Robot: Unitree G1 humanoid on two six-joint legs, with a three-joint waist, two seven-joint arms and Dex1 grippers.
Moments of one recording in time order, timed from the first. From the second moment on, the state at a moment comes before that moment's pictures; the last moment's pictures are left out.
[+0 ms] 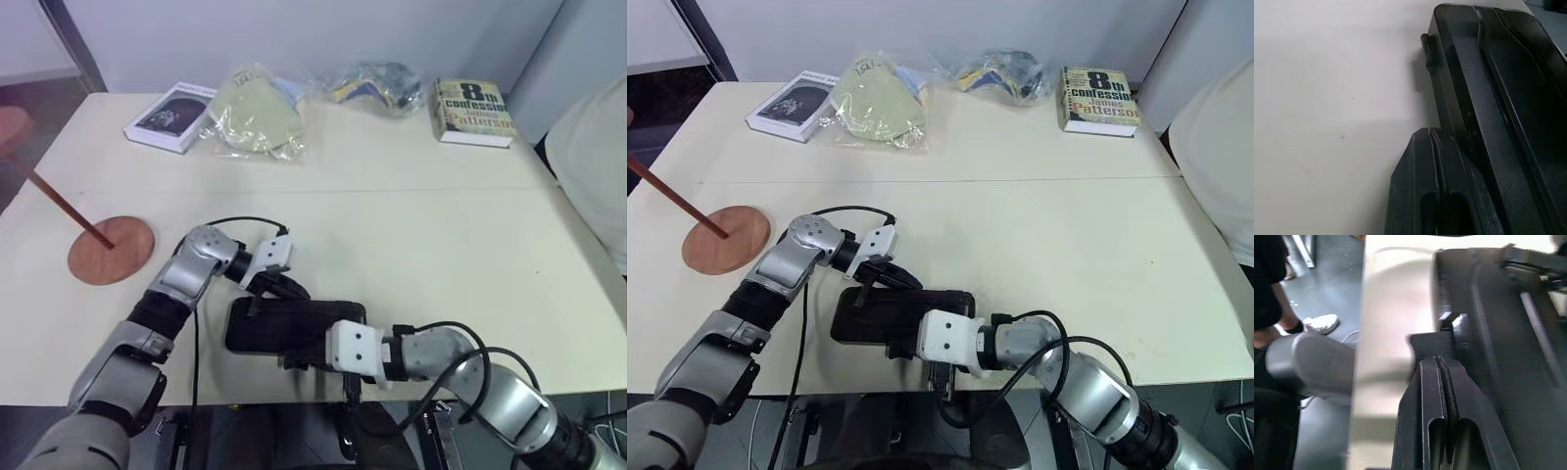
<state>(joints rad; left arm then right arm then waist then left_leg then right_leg) -0.70 0.50 -0.38 0.39 -0.12 0.14 -1.48 -0.16 -0.67 0.60 -0.68 0.13 0.61 0.76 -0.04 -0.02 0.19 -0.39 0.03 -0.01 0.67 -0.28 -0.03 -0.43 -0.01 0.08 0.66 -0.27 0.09</state>
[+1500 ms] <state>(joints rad) -0.11 1.23 0.21 -0.16 -0.61 0.60 -1.60 0.11 -1.08 -0.58 -0.57 0.64 0.86 1.28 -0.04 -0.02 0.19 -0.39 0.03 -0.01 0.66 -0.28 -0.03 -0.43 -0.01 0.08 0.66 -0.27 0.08</state>
